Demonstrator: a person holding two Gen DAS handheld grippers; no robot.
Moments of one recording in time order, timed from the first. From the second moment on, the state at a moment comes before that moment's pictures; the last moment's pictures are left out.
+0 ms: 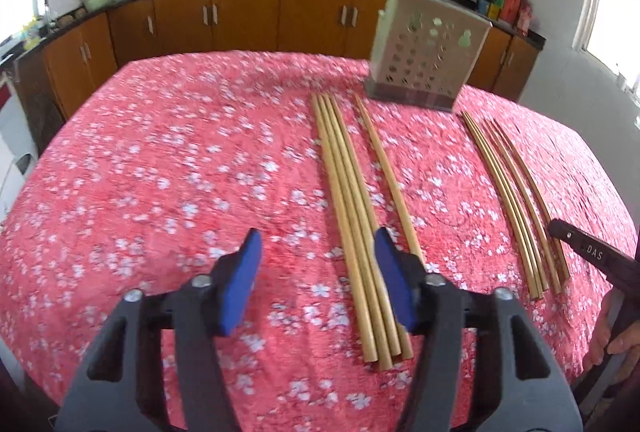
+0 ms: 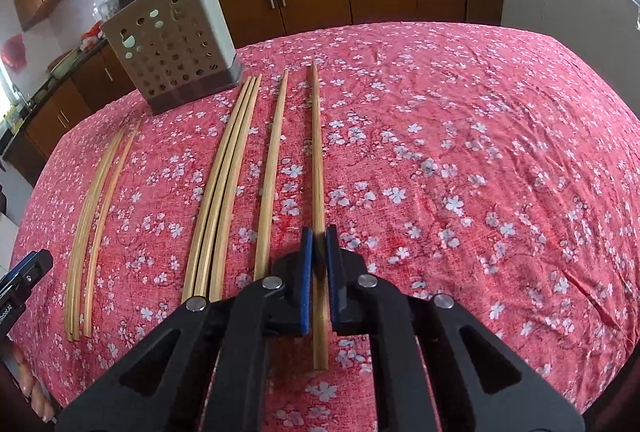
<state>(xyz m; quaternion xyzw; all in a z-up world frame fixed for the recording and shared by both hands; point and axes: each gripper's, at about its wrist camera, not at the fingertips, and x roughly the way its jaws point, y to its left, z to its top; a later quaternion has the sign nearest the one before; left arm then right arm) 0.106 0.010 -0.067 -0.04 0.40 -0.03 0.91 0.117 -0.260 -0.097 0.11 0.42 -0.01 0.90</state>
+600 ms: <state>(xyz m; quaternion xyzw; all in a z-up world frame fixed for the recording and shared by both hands) 0.141 0.010 -0.088 0.01 0.45 -0.02 0.89 0.124 -0.253 -0.096 0.08 0.42 -0.01 0.90</state>
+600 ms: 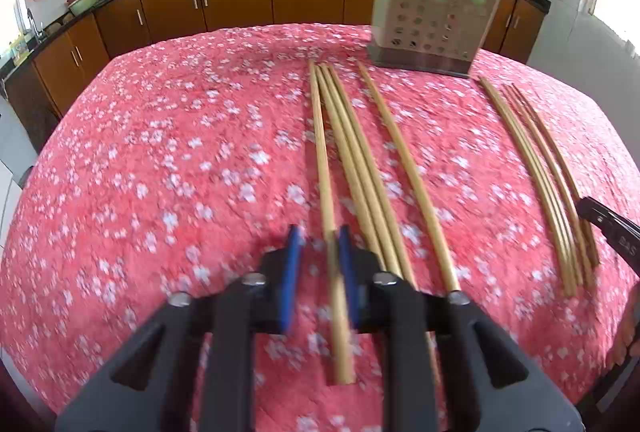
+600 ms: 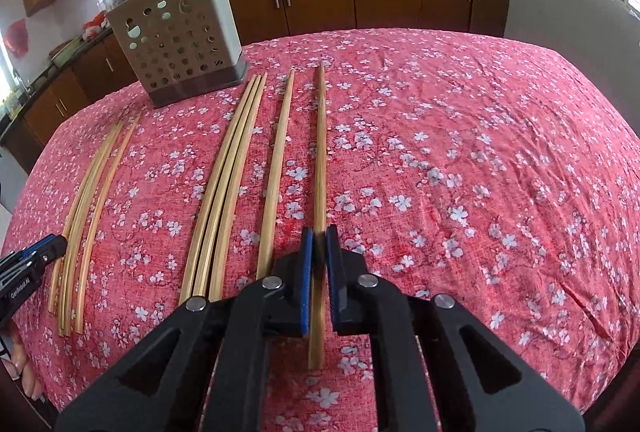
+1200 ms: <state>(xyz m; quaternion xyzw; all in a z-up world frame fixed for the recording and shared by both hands) 0.175 0.064 -0.088 -0.04 0.43 -0.02 0.90 0.167 -0.280 -0.101 0.09 0.41 -0.03 0.91</state>
